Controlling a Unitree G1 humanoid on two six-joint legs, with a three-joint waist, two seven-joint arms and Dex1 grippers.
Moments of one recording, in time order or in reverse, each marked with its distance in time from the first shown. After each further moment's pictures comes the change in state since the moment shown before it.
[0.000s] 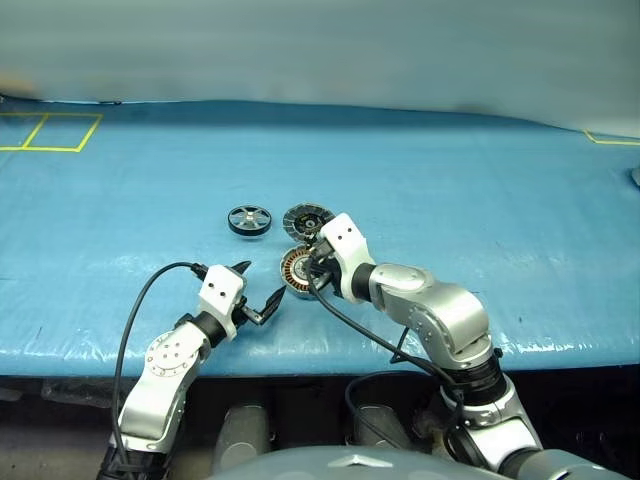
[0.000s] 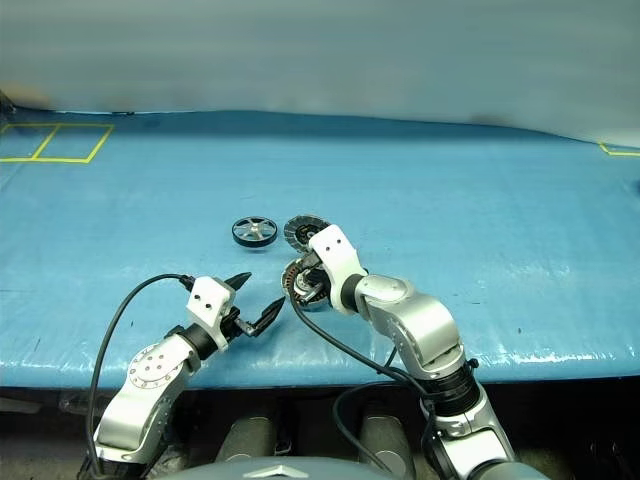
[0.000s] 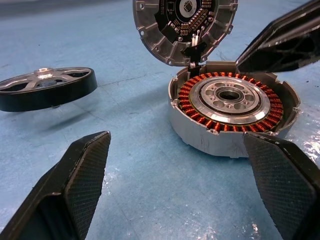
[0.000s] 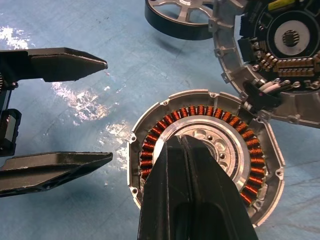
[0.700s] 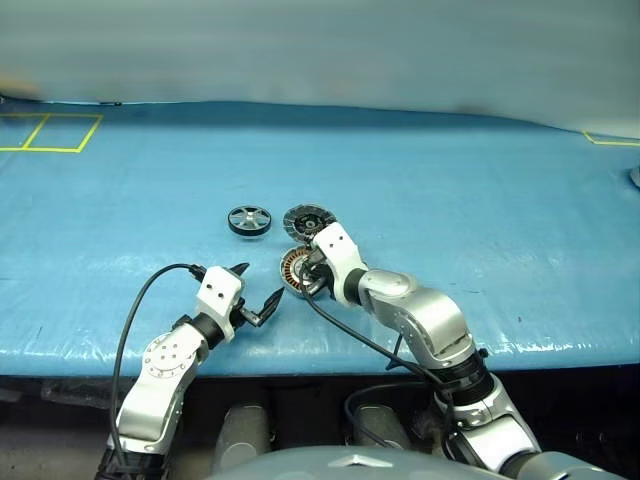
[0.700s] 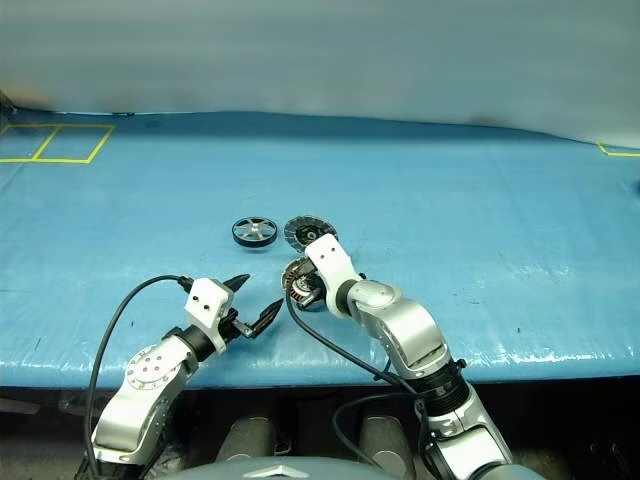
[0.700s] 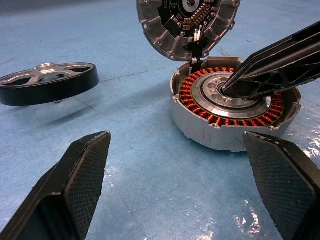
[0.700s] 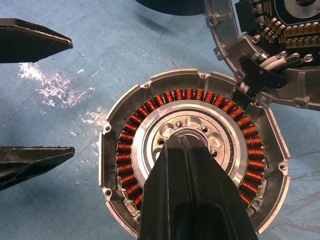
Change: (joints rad) left arm 0.013 0.004 0.008 0.001 0.000 0.006 -0.003; right arm -0.001 -0.013 0.059 0.089 -0.057 -0.070 -0.028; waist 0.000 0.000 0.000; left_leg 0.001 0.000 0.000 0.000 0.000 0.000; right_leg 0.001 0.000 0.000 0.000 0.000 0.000
